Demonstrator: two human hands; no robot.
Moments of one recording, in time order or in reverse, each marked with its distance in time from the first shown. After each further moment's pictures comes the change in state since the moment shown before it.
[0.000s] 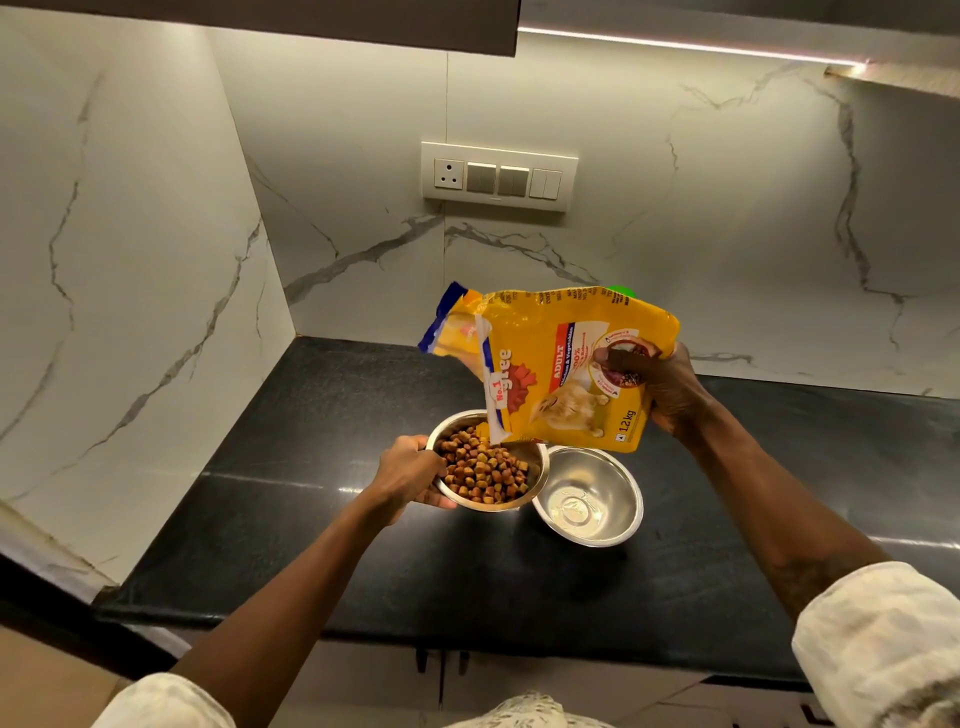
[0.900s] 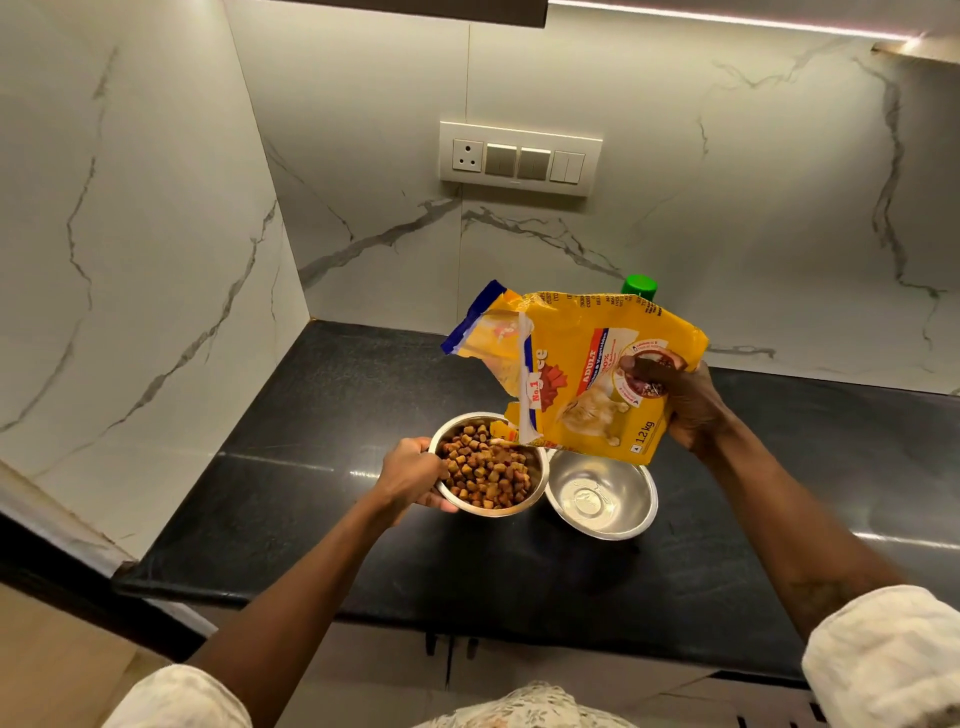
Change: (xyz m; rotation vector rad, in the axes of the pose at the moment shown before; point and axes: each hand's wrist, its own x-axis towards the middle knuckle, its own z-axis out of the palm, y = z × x) left_hand 0.003 -0.026 -0.004 -0.005 0.056 -0.029; right_hand -0.006 0.028 -0.009 0.090 0.017 0.035
